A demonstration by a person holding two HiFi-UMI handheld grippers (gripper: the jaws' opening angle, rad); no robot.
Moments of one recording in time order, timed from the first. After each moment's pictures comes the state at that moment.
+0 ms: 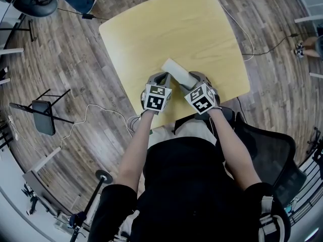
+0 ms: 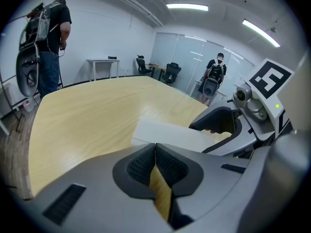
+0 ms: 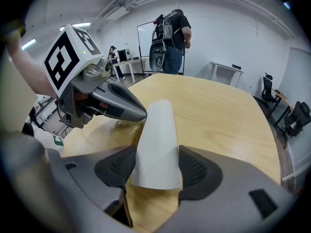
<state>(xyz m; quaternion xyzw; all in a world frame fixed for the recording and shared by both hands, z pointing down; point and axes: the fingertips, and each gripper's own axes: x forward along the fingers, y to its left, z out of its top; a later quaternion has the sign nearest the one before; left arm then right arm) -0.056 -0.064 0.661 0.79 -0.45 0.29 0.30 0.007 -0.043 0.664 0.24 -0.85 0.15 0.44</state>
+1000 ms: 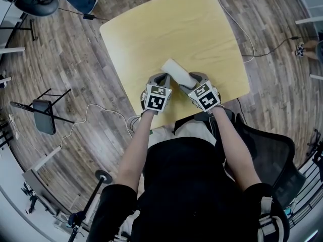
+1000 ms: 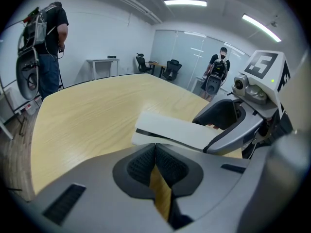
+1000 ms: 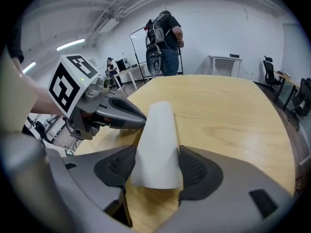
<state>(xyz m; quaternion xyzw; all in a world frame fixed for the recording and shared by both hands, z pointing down) -0.053 -0.060 0.674 0.78 -0.45 0.31 0.30 0.014 -0.044 0.660 0.22 -0.86 0.23 0.40</state>
